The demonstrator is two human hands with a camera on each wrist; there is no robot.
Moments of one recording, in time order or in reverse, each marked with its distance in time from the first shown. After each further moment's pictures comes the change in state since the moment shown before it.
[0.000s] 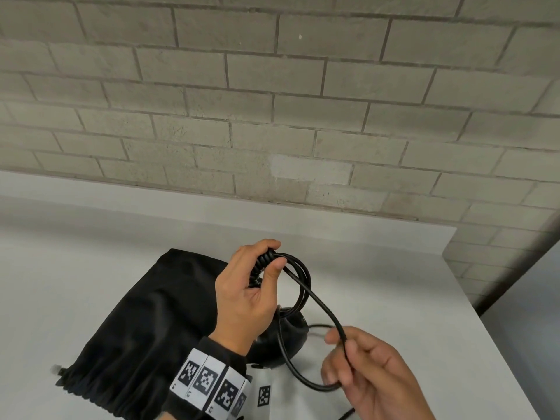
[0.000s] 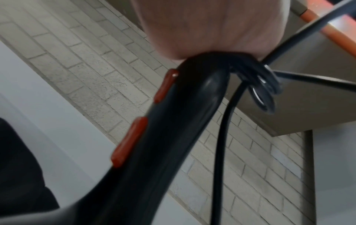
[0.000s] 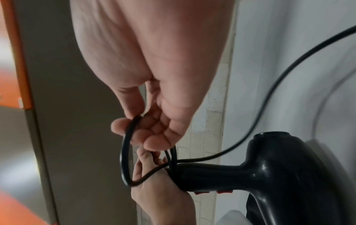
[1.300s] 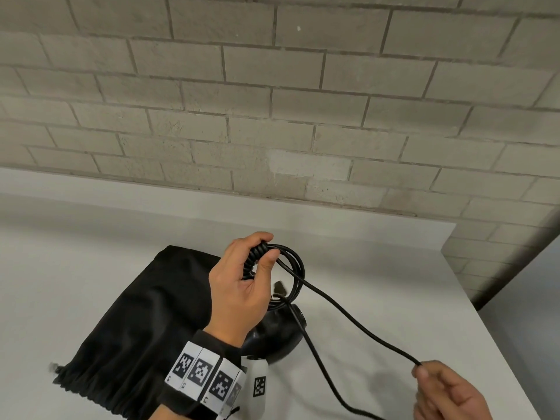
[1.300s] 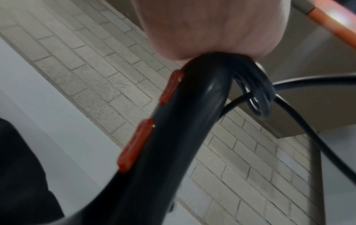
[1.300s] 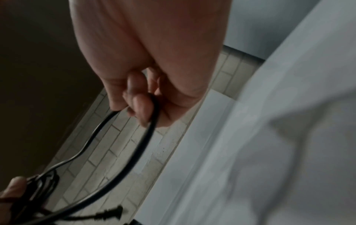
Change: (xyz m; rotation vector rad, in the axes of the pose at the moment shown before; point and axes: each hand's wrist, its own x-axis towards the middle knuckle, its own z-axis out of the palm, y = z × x) left_hand 0.002 -0.009 -0.002 0.018 0.011 -0.047; right_hand -0.047 -0.002 -0.096 -0.243 0.581 -0.059
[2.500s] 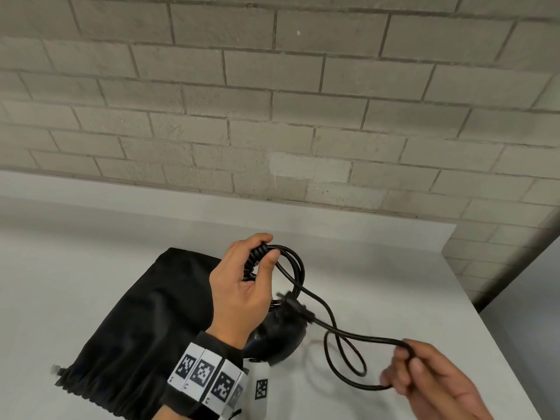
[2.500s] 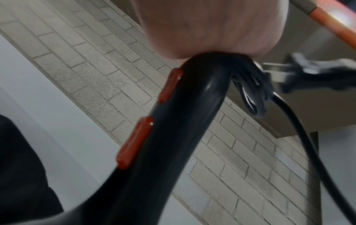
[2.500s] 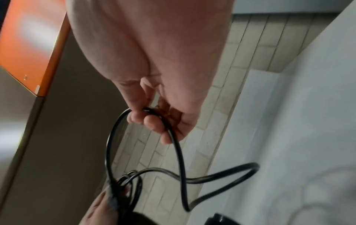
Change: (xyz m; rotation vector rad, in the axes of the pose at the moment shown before) left_hand 0.000 0.001 0.001 0.003 0.013 -0.003; right_hand -0.002 -0.013 0.031 0.304 -0.380 -0.336
